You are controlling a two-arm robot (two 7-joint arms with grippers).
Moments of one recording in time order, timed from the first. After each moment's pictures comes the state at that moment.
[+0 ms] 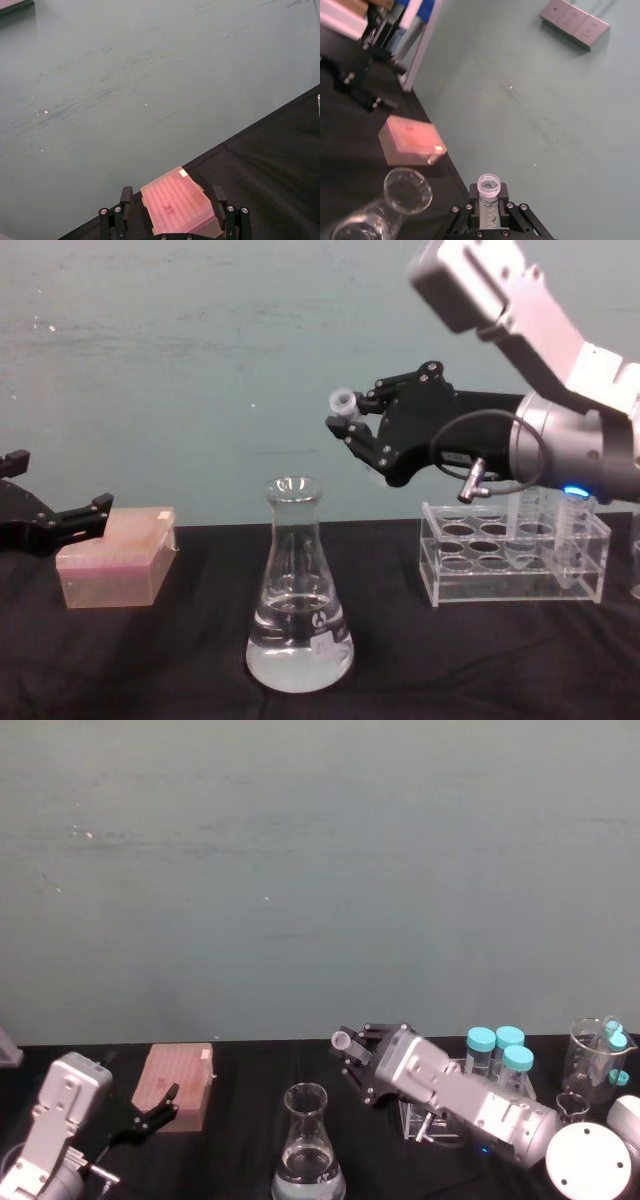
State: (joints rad) left arm -0.20 0.60 0.45 -1.41 -0.25 -0.12 0.03; right arm 0.48 0.30 -0.53 -1.30 -0.21 -0.23 0.37
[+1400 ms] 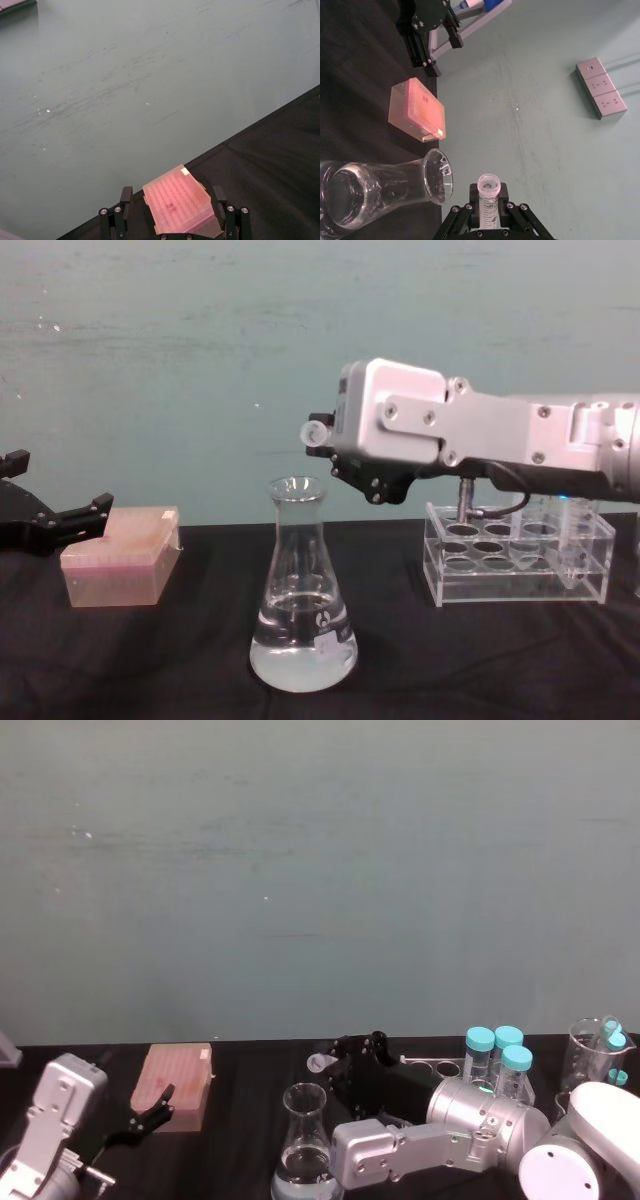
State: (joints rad) left arm -0.20 0.60 0.45 -1.41 -0.25 -0.12 0.03; right arm 0.56 0.37 -0.69 -1.31 -0.62 -0.32 0.23
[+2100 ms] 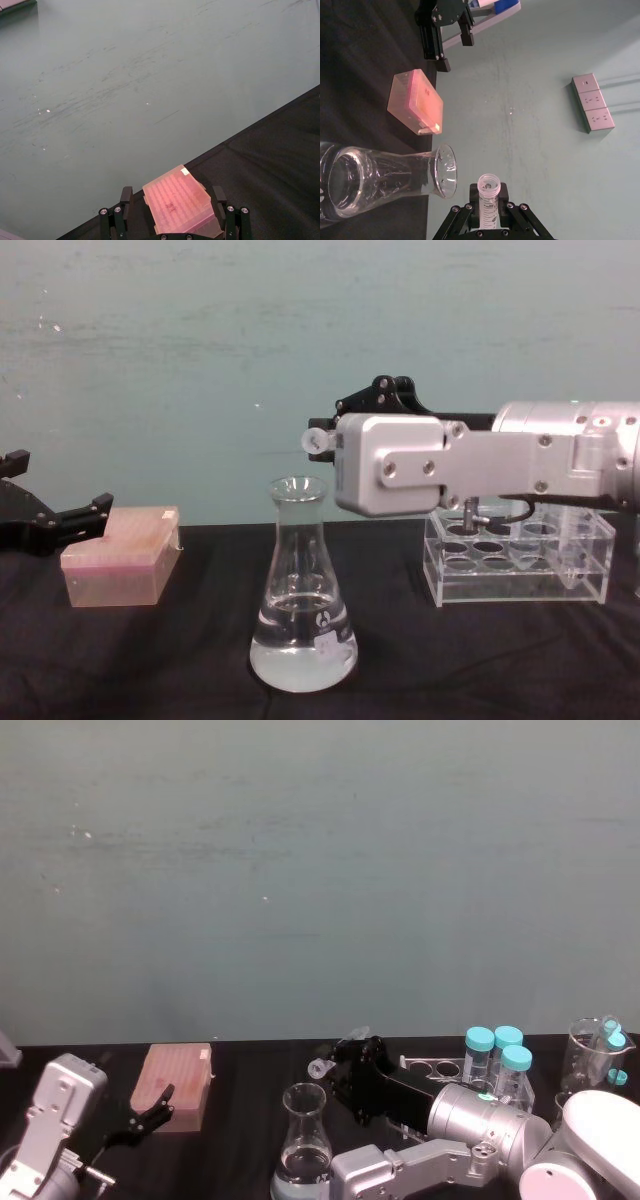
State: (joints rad) left arm -0.20 0.60 0.45 -1.41 -0.25 -0.12 0.03; right arm 0.57 0.40 -0.73 -1.33 -0.74 -0.32 0.15
